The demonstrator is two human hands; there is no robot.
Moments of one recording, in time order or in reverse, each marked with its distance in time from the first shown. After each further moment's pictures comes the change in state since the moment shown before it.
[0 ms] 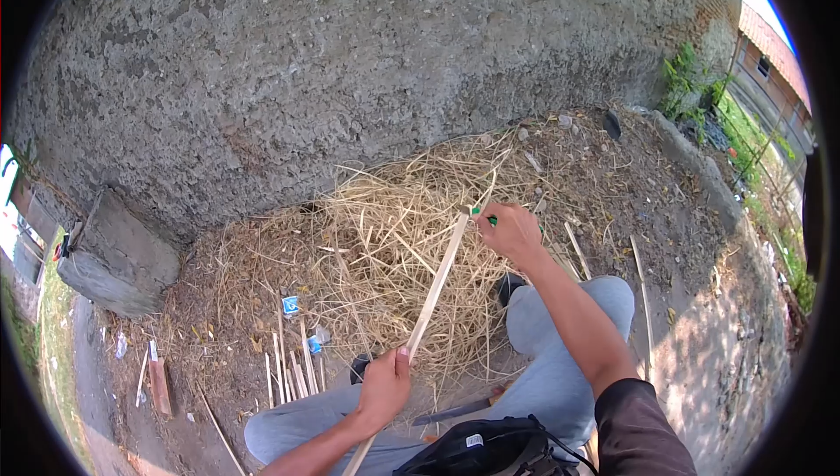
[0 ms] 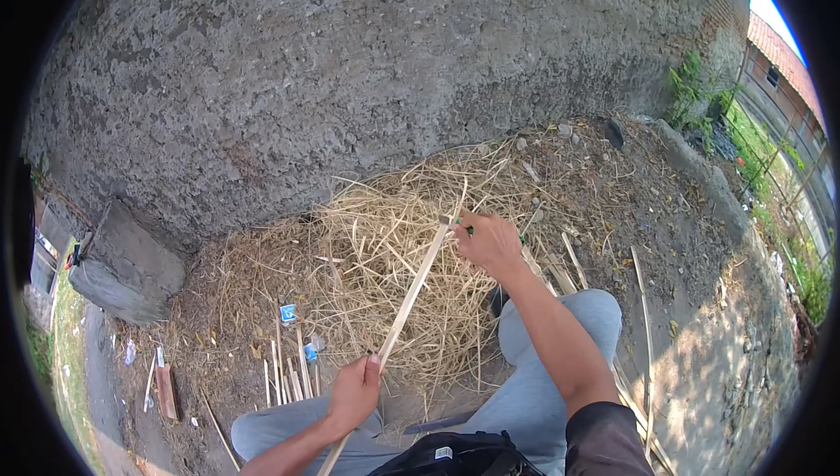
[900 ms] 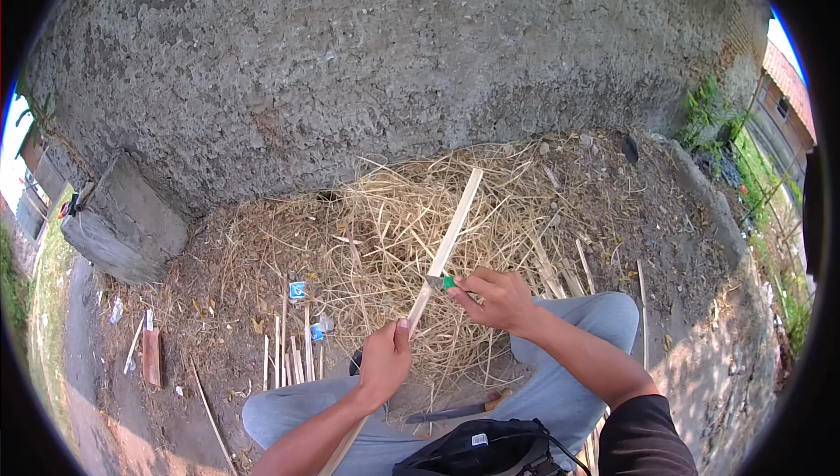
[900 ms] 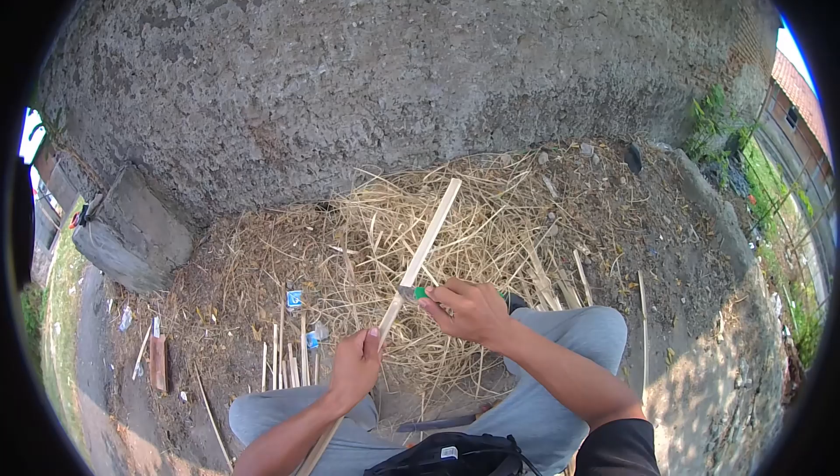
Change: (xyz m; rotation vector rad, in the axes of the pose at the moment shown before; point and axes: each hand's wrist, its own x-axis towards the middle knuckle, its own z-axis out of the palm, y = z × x) left_hand 0.020 -0.005 -0.011 -0.090 0.161 0.057; right_hand -0.071 -0.083 -0.024 0.304 -0.022 -0.490
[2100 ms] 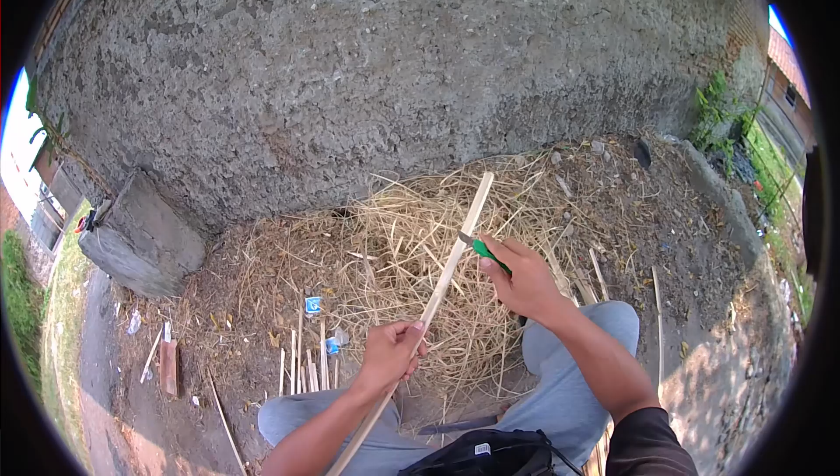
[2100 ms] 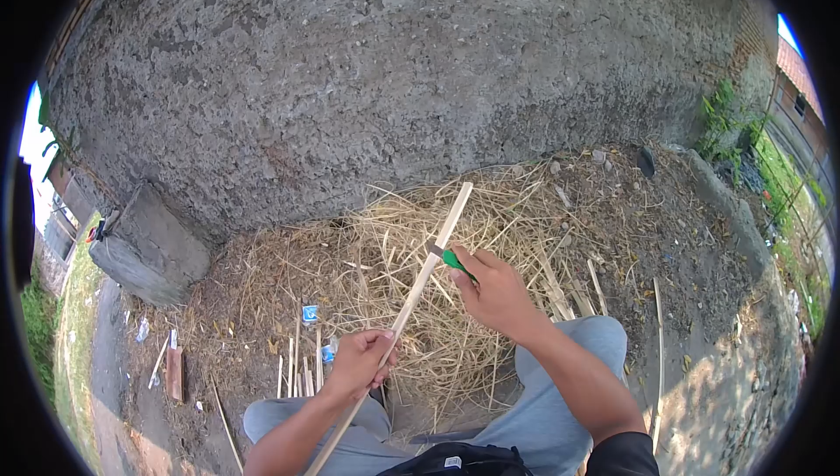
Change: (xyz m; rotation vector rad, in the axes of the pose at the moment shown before) left_hand 0.023 0.030 -0.016 -0.538 -0.241 -0.343; right_hand 0.036 0.014 -0.049 0.083 -0.202 0.381
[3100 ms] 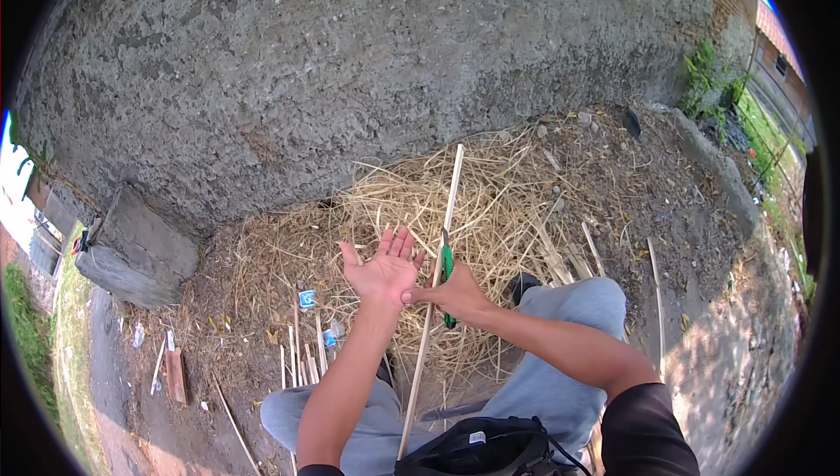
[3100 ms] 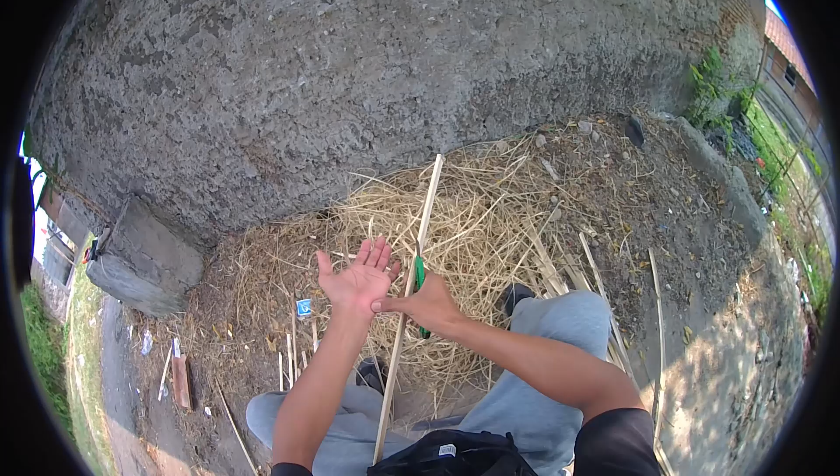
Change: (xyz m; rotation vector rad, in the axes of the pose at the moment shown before) left_hand 0.121 0.027 0.022 -1.282 -0.068 0.065; right_hand 0.005 -0.008 0.092 0.770 -0.144 0.431
